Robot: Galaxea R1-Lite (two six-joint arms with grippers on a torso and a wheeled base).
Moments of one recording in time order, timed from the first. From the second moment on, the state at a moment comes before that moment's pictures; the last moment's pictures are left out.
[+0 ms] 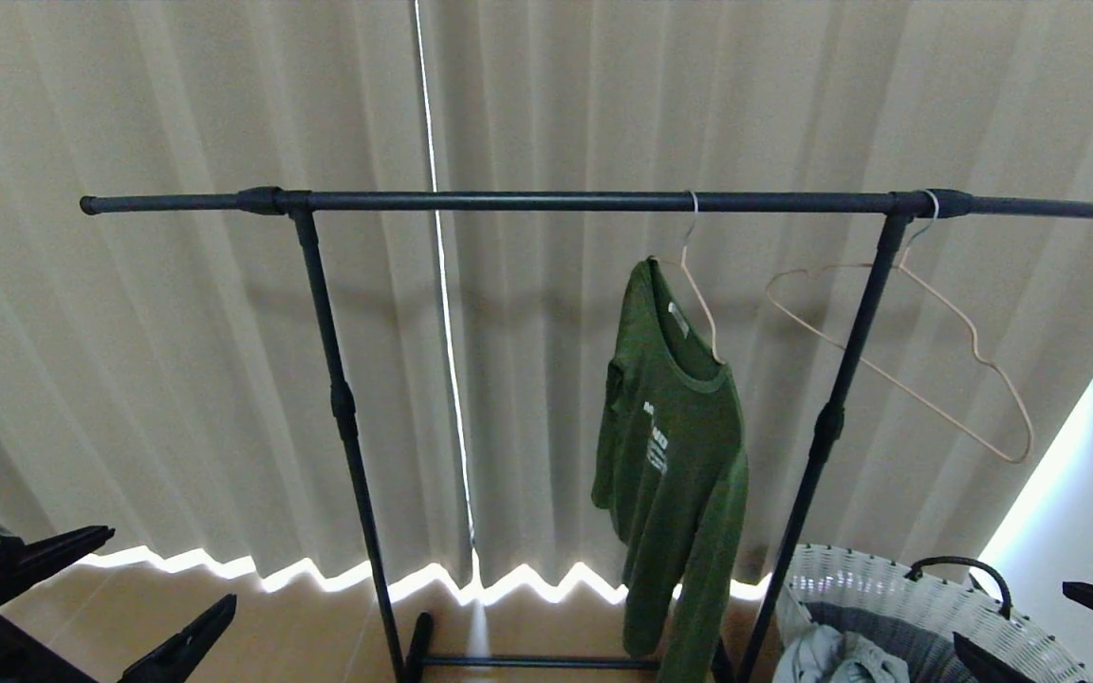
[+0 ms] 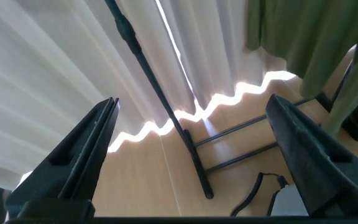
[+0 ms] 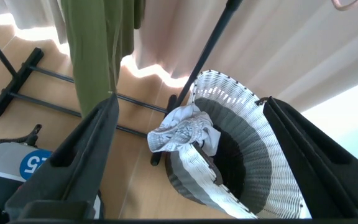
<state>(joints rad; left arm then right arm) -0.43 0.89 -0.26 -0.29 0.21 0.24 0.33 0.95 -0.14 -0.29 -0.23 -0.10</state>
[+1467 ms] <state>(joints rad) -0.43 0.90 -0.26 -0.29 0.21 0.25 0.33 0.95 -0.13 -0.29 -0.23 -0.10</state>
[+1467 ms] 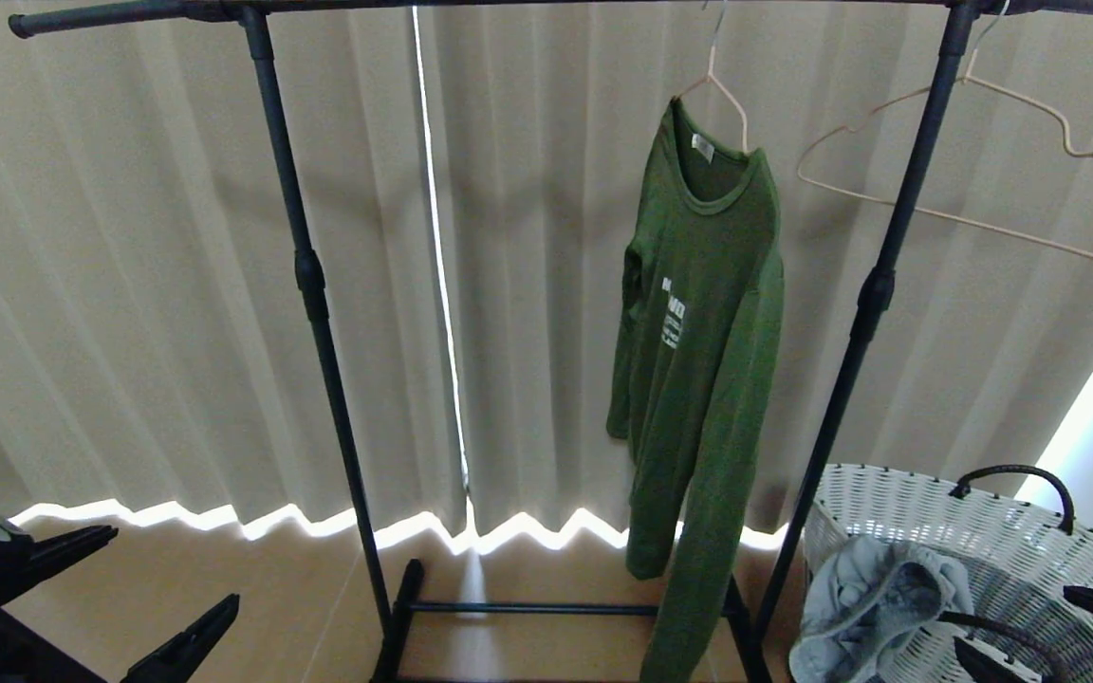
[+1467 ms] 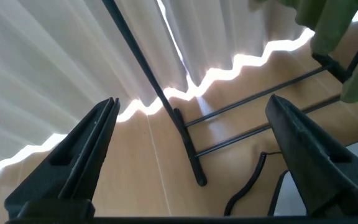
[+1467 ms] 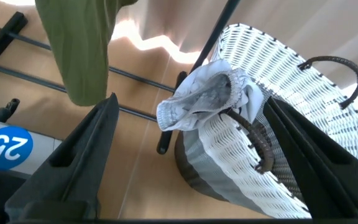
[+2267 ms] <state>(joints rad) -0.43 0.90 -0.26 -0.34 0.21 0.25 0.33 0.95 -0.13 -0.28 -0.23 -0.10</state>
